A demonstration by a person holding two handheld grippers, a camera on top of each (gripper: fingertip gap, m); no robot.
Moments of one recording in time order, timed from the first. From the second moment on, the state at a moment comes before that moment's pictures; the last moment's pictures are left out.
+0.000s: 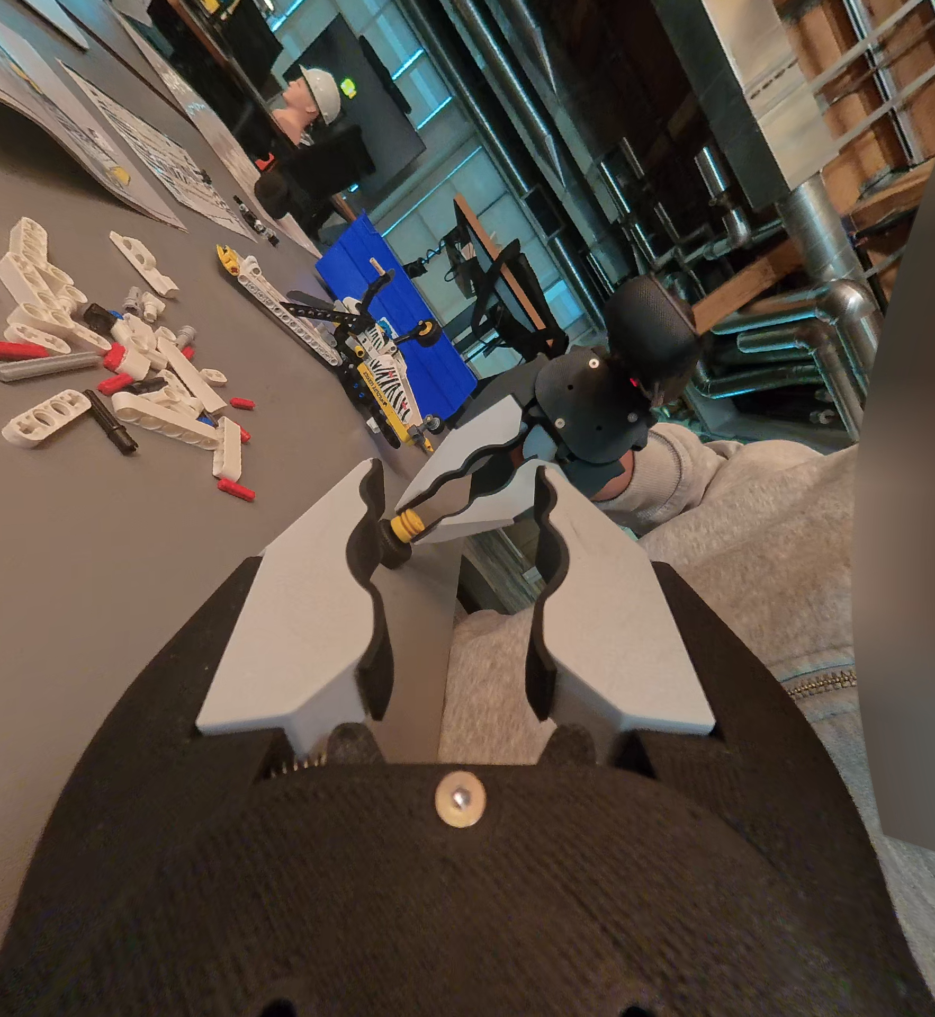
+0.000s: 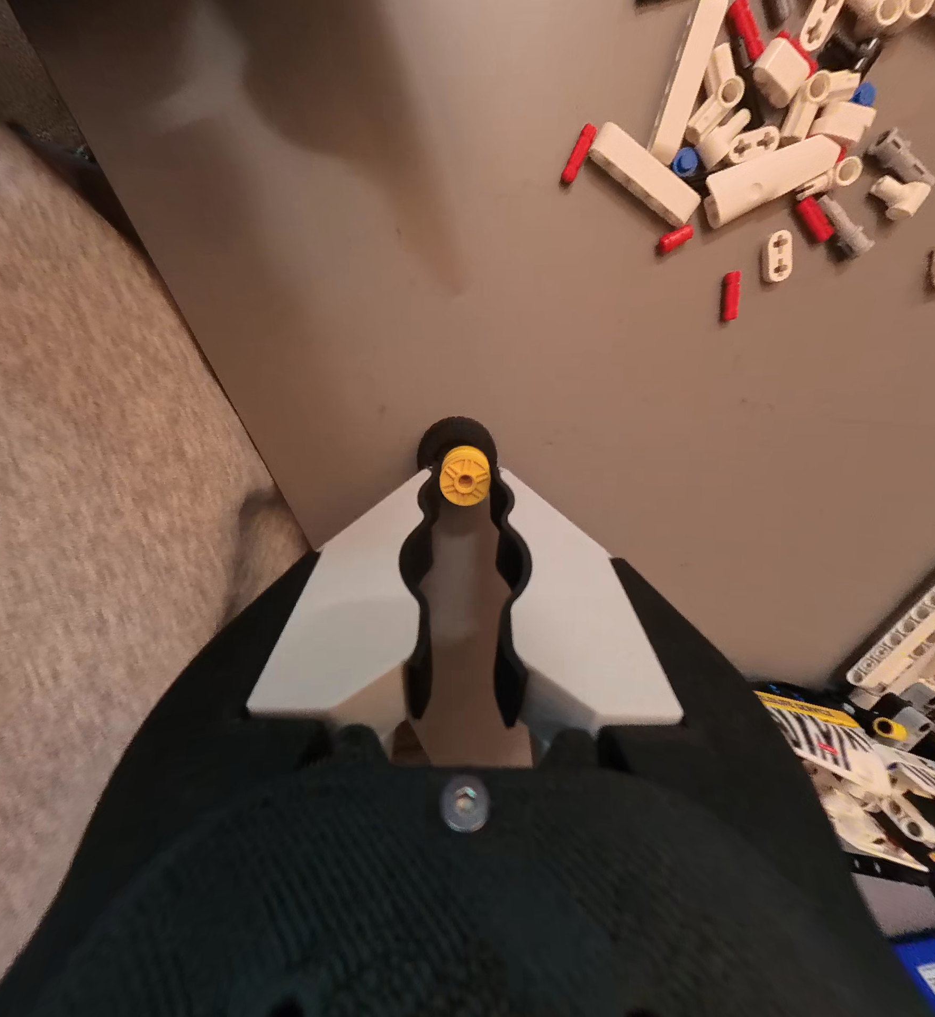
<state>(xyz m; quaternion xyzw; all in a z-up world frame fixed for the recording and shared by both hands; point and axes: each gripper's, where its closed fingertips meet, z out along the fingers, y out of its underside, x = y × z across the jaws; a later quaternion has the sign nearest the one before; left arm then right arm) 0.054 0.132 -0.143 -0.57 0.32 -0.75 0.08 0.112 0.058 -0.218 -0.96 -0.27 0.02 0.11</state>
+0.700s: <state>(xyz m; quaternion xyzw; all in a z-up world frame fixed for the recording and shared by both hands) 0.054 0.132 -0.142 -0.57 0.32 -0.75 0.08 0.108 0.059 -0.221 -0.95 -0.31 0.01 0.07</state>
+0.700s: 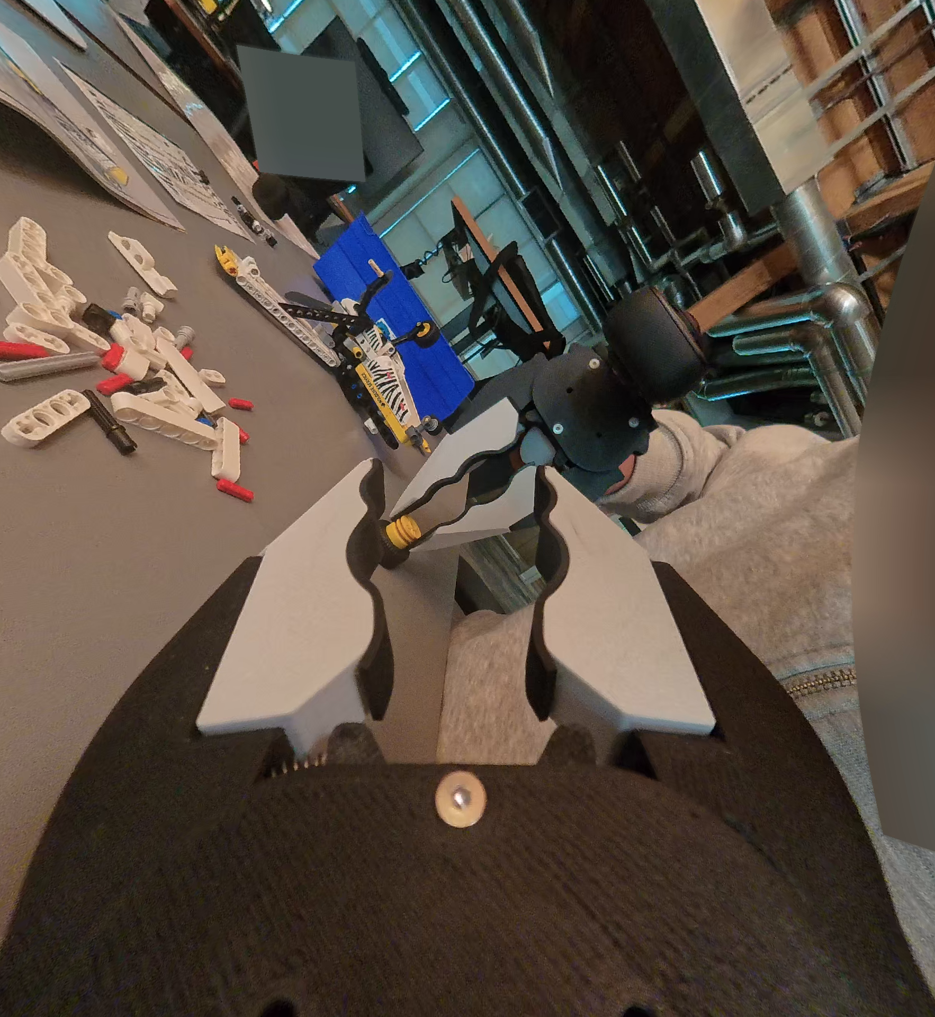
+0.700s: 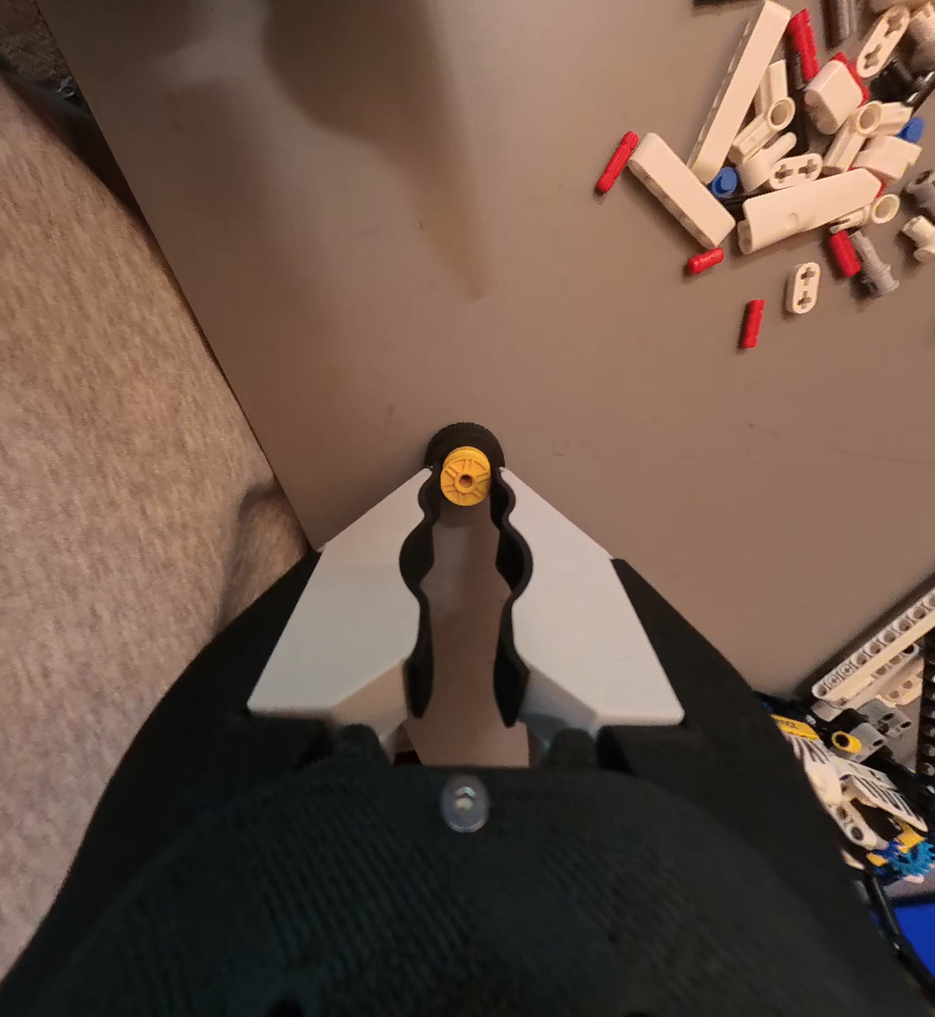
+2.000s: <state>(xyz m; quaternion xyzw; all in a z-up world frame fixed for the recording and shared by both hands) 0.052 0.133 -0.141 -0.56 0.31 -0.76 0.07 0.108 0.058 -0.220 -0.93 -0.37 -0.01 0.04</state>
